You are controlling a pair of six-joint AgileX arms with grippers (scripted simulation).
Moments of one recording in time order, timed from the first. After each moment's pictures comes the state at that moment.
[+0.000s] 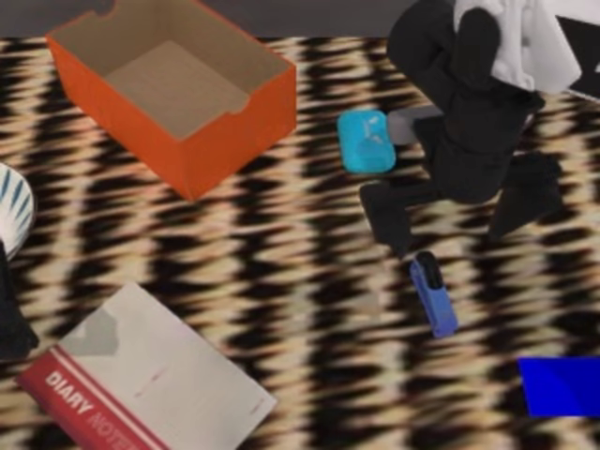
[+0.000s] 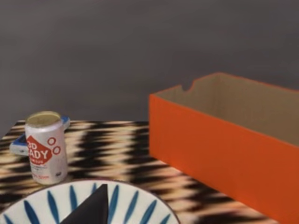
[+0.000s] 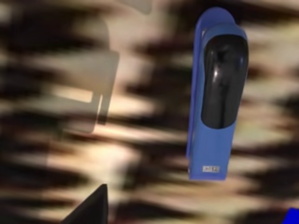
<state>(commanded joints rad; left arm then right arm) 0.00 0.00 0.00 0.00 0.00 0.00 0.53 2.00 1.63 -1.20 0.00 0.30</state>
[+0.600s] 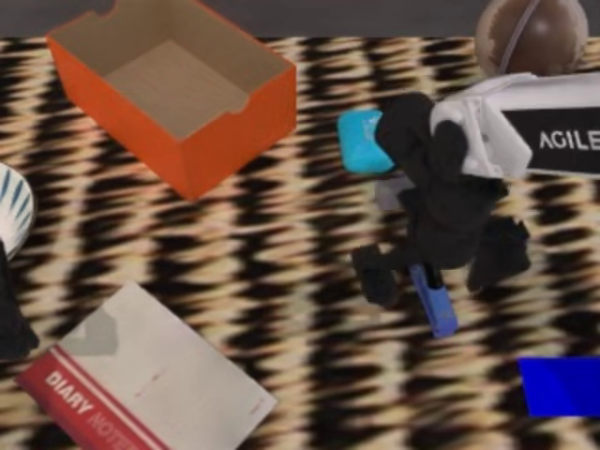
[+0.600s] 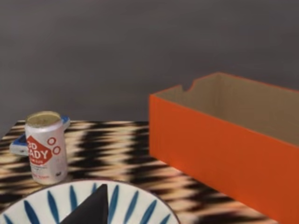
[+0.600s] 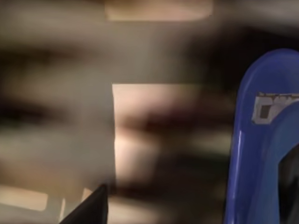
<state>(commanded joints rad) 0.00 0.00 0.00 0.00 0.00 0.00 0.54 2.11 1.40 -0.85 0.00 0.31</state>
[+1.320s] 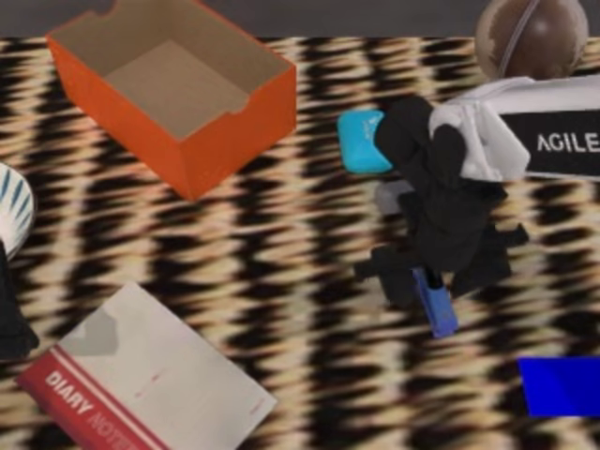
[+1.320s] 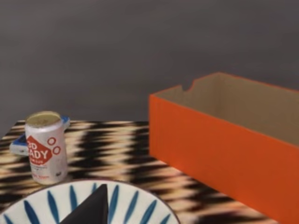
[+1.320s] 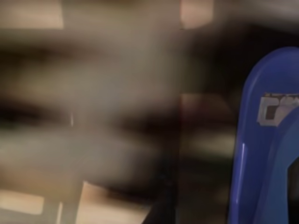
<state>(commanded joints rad) 0.00 0.00 0.00 0.00 0.00 0.00 0.54 2.12 1.40 -0.85 0.00 0.31</state>
